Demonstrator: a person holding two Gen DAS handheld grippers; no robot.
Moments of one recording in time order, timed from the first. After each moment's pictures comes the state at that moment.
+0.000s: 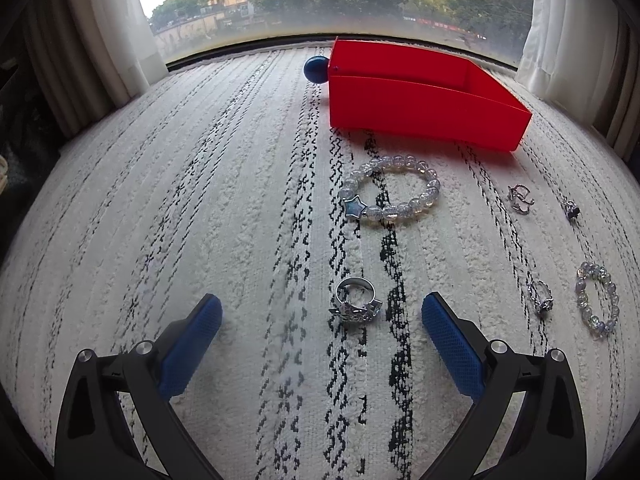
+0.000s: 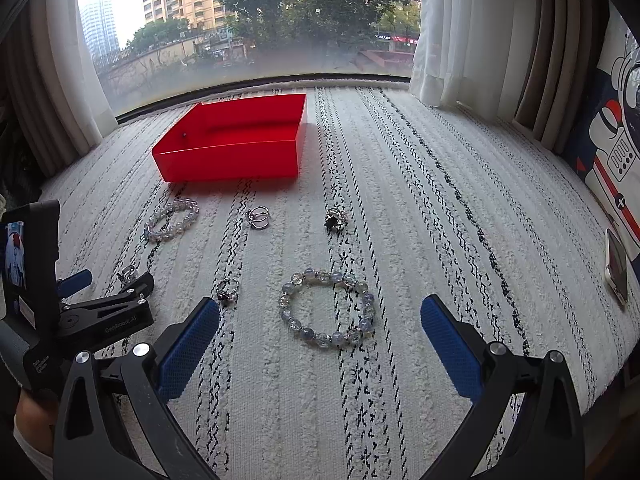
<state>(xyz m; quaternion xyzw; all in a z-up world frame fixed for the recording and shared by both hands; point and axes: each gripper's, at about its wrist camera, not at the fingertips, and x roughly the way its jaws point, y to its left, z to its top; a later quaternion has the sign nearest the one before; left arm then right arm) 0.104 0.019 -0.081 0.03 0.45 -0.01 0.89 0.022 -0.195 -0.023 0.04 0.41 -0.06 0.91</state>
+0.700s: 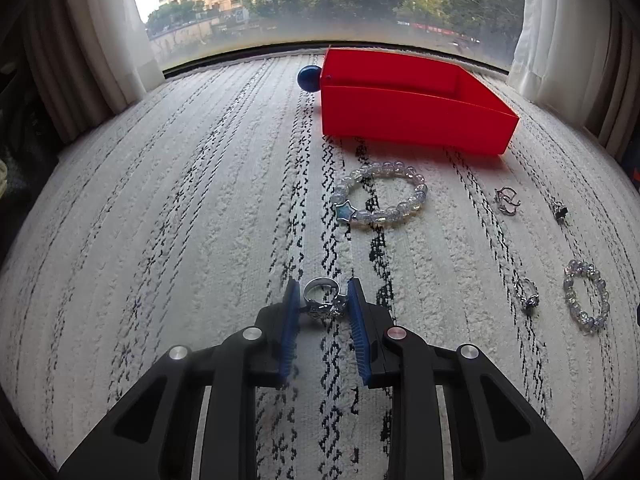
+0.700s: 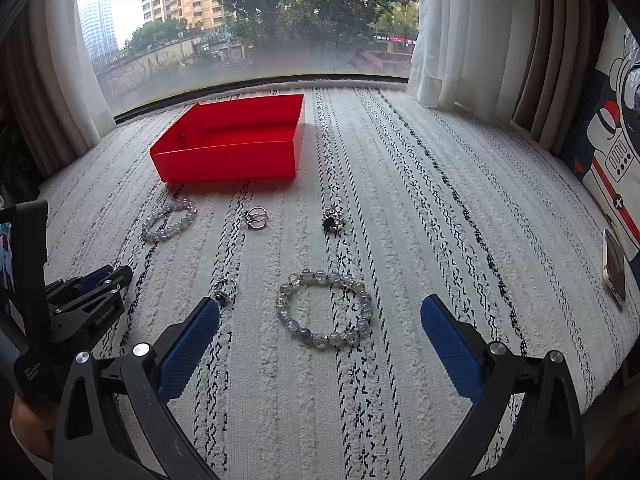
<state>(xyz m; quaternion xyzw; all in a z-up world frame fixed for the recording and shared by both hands) 0.097 0.016 -0.075 0.04 0.44 -0.02 0.90 0.022 -0.195 -0.022 0.04 0.40 -0.06 0.91</state>
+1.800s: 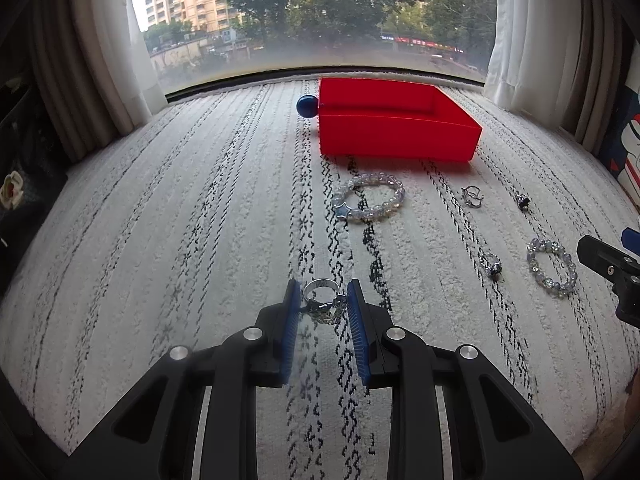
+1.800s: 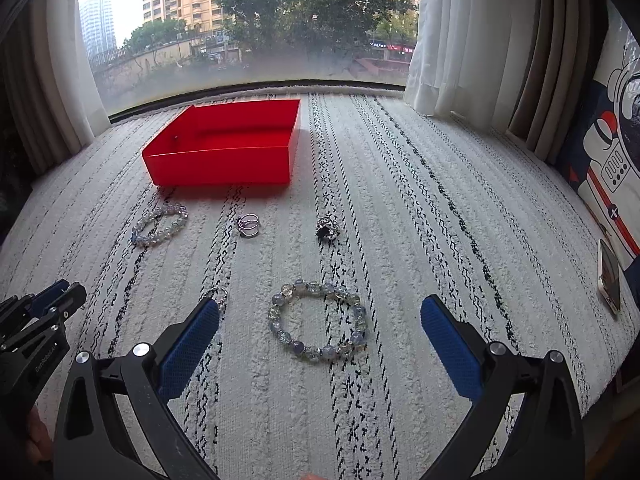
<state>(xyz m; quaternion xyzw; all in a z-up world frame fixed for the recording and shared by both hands) 0.052 0.028 -0.046 0.05 0.40 -0.05 0.91 0.029 -0.196 -0.024 0.02 0.39 -0.07 0.92</state>
